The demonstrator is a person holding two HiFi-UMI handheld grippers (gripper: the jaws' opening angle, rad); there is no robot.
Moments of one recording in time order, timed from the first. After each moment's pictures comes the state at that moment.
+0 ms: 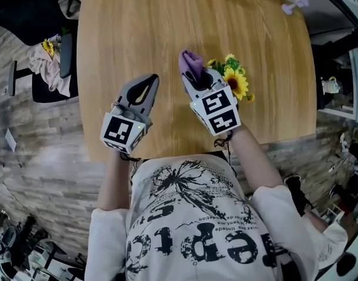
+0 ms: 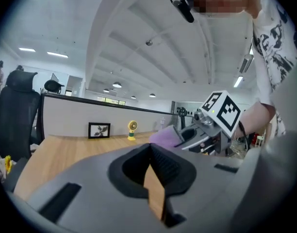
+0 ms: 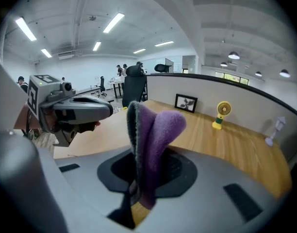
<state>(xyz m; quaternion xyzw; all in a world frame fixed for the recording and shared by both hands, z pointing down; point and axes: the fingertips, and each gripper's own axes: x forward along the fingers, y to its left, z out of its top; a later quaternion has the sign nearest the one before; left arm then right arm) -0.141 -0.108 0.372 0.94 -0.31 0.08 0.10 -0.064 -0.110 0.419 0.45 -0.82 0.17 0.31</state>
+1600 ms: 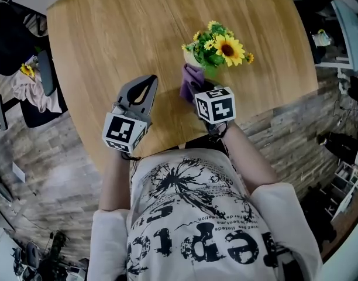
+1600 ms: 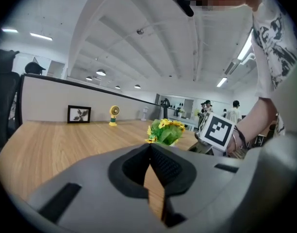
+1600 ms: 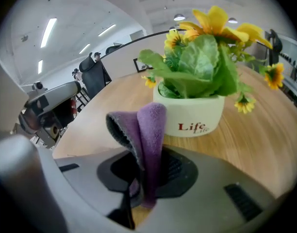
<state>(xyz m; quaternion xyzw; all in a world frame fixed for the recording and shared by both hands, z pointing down) -0.122 -0.063 0.426 0.97 -0.20 0.12 0.12 -0.019 -0.003 0.544 0.57 -0.66 0.41 0.27</state>
